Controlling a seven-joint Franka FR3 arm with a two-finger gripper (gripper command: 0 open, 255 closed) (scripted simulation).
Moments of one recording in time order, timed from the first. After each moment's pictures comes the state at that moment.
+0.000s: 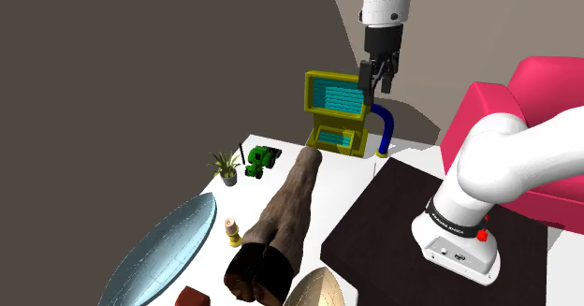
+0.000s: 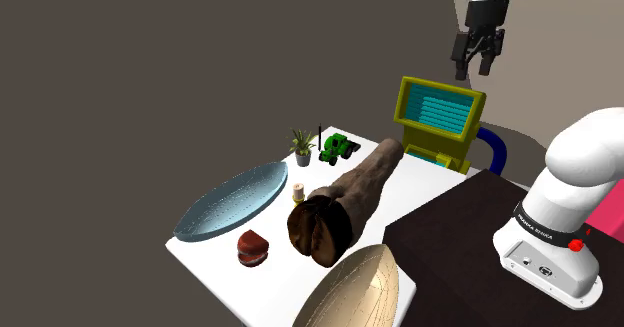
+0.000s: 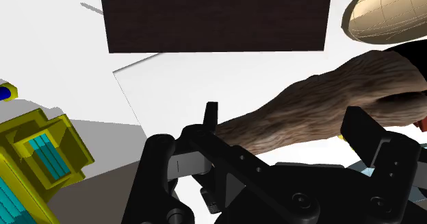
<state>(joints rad) 0.02 -0.82 0.04 -2.45 0.09 1.48 0.07</state>
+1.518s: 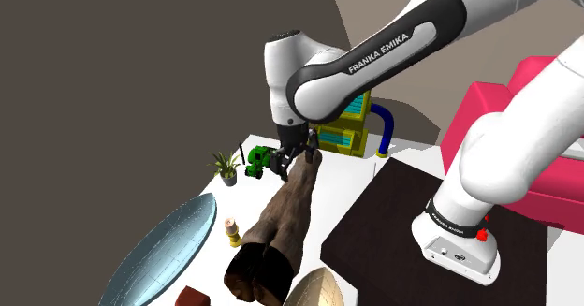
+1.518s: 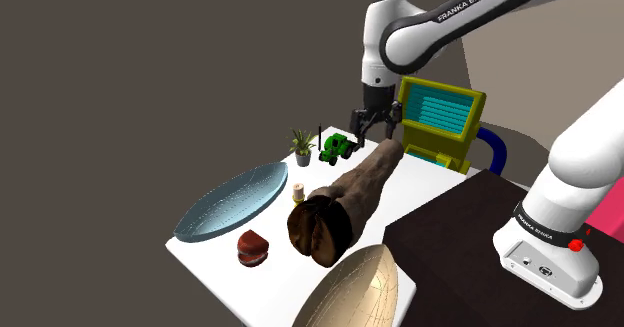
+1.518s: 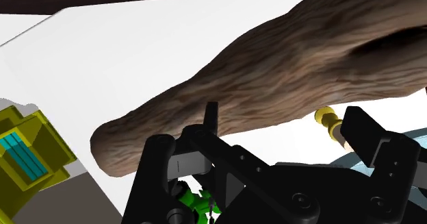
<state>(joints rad) 0.08 -0.25 0.43 -2.46 0.21 2.13 0.47</state>
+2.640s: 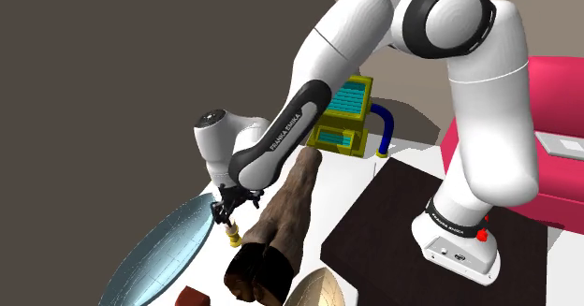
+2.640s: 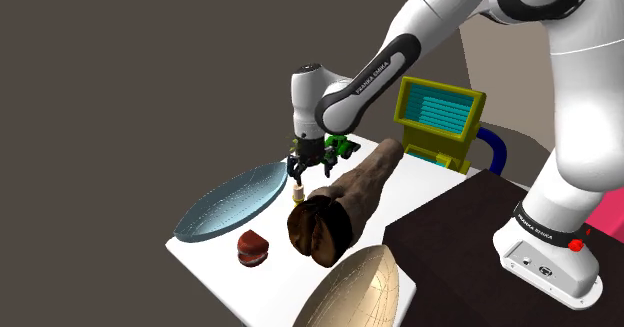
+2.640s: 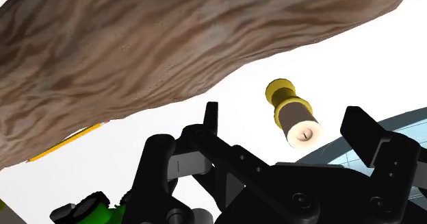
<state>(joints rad) 0.24 0.47 0.43 -2.02 -0.22 2.37 0.95</state>
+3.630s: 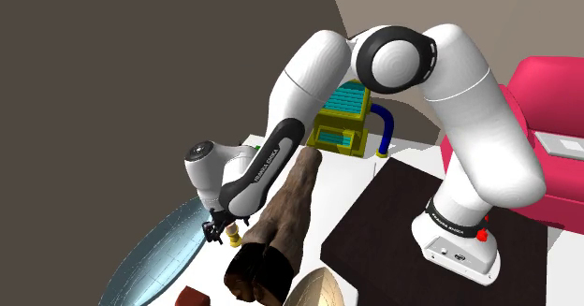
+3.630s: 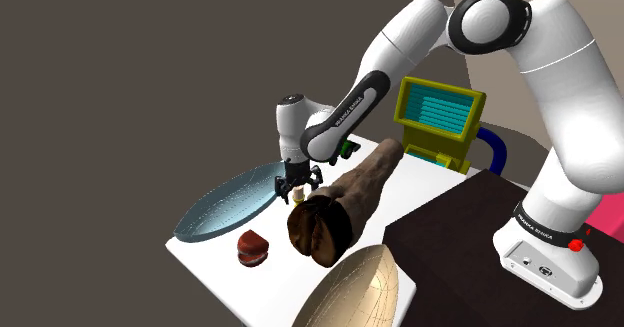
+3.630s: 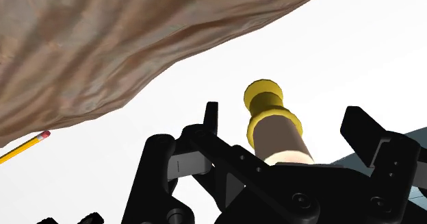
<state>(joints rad) 0.34 0.73 0.35 -1.82 -0.32 2.43 1.04</state>
